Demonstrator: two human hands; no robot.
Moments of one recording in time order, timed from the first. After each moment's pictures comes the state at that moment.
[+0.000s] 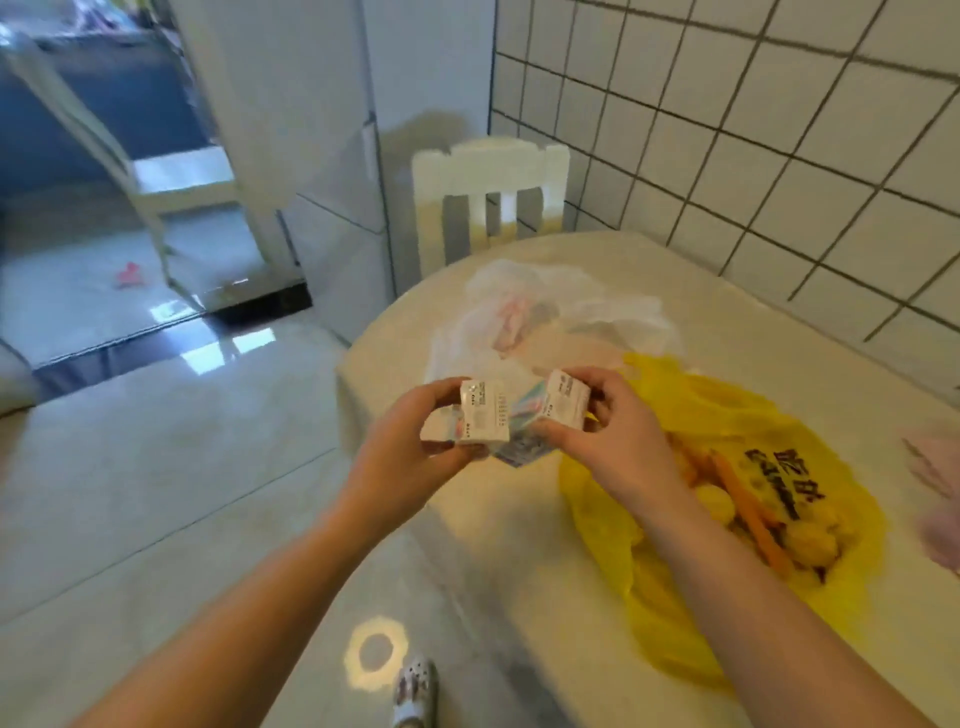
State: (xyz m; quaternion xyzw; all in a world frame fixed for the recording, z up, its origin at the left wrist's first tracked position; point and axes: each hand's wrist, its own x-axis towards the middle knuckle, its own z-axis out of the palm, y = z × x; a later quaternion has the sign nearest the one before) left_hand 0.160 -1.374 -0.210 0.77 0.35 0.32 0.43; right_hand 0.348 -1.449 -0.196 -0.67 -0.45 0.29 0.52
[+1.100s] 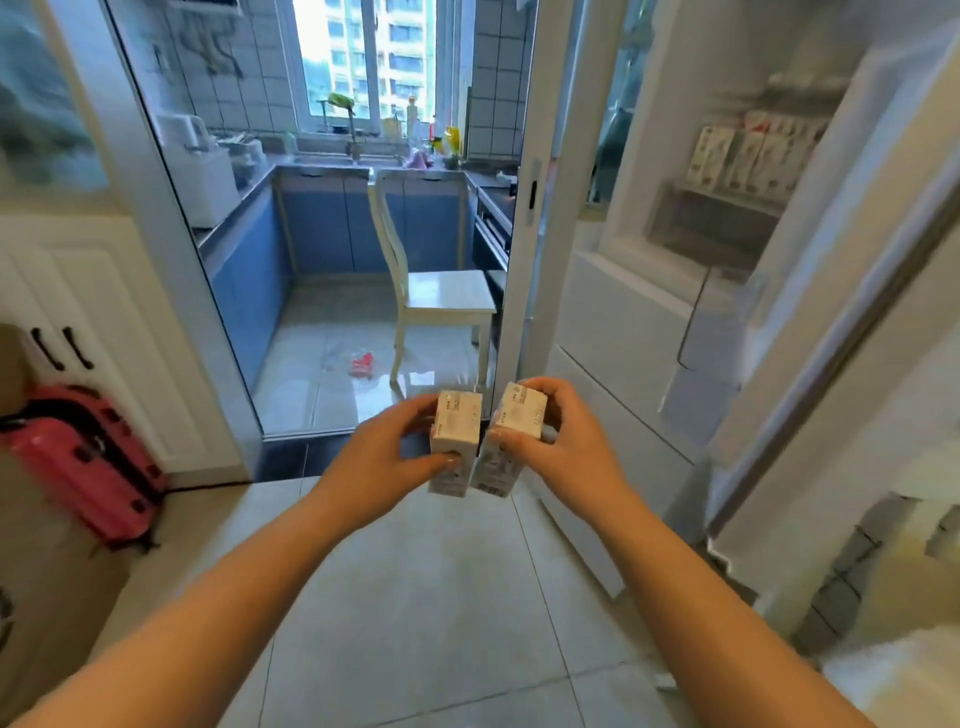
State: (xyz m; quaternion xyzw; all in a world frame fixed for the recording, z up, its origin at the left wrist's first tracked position) left_hand -0.225 -0.820 -0.175 0.71 0.52 0.37 0.30; right_hand -0.028 -0.816 -0.161 -0.49 -0.67 0.35 0.44
